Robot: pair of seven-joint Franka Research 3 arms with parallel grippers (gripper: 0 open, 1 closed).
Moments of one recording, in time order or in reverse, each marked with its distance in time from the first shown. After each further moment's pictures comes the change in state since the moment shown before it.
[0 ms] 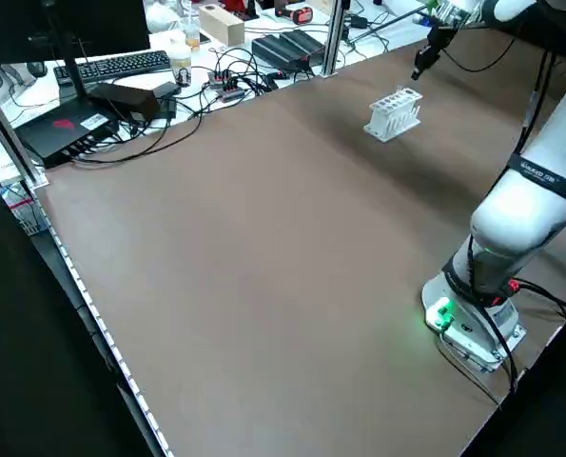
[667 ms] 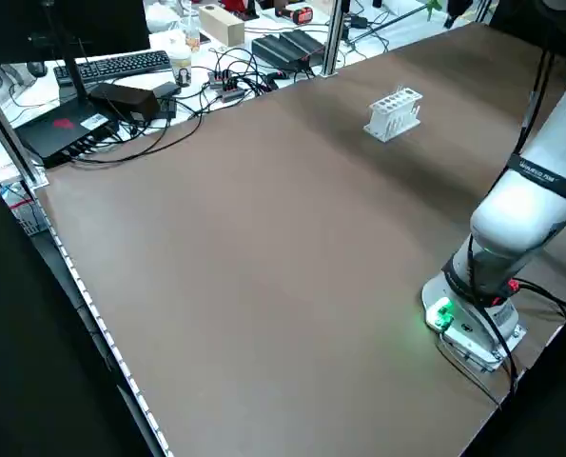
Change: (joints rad) left arm -0.001 0.009 -0.001 -0.002 0.000 0.001 0.000; right arm -0.204 -0.257 -0.016 0.016 -0.001 -0.433 -0.144
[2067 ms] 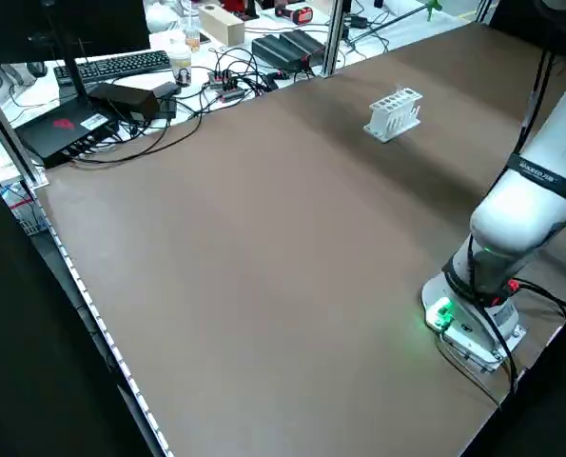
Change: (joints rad) left arm -0.005 0.000 -0.001 -0.001 0.000 0.001 0.000; right arm -0.395 -0.399 -0.010 -0.153 -0.120 -0.458 -0.373
